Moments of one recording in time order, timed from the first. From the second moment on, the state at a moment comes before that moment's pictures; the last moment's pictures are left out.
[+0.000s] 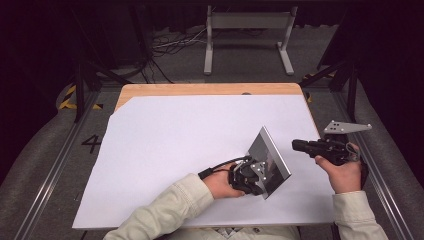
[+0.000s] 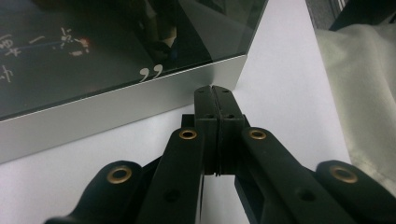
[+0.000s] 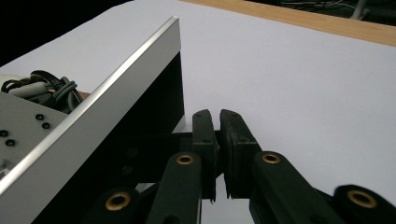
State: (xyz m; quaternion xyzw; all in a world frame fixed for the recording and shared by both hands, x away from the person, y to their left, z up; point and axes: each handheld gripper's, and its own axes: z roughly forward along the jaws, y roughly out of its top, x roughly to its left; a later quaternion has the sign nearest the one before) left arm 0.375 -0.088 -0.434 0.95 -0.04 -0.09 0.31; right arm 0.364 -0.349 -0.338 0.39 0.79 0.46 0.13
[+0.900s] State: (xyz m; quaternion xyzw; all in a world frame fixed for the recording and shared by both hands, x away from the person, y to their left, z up) left arm 0.395 0.001 -0.419 0.93 0.03 -0.03 0.36; right arm 0.368 -0.349 -0.324 0.39 0.79 0.46 0.11
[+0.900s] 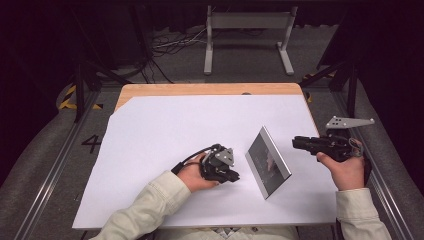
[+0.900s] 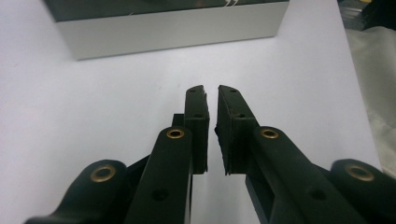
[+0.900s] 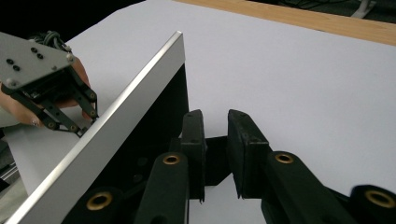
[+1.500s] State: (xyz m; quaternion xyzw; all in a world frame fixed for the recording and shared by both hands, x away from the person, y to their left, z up) left arm 0.410 0.071 -0.412 0.90 0.12 0.01 0.41; right arm 0.366 -0.333 -0.312 0.41 0.78 0.46 0.10
